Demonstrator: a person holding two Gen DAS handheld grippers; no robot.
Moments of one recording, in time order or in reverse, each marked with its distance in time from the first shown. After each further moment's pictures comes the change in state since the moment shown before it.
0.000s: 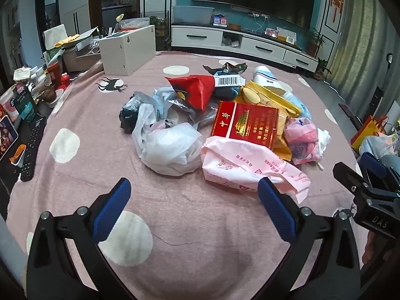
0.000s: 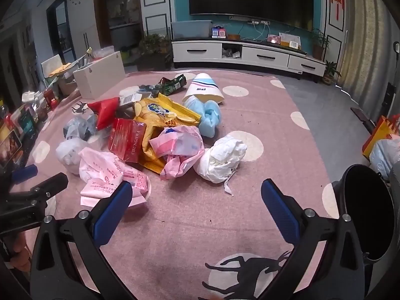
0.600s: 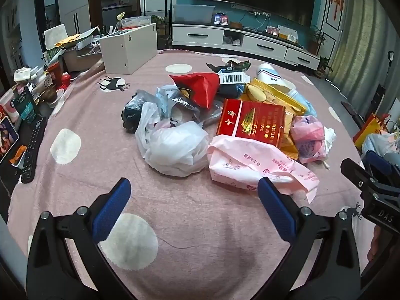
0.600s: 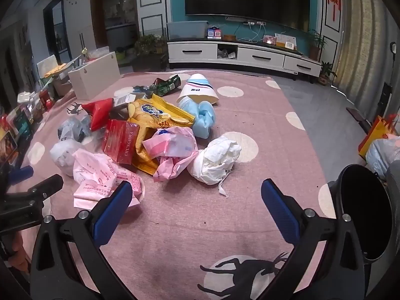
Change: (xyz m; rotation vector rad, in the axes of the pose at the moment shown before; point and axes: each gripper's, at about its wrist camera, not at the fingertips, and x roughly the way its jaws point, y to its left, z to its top) left arm 0.006 0.008 0.002 -0.001 0.004 0.009; right arm 0.002 -0.004 0.001 0.013 -0.011 -0.014
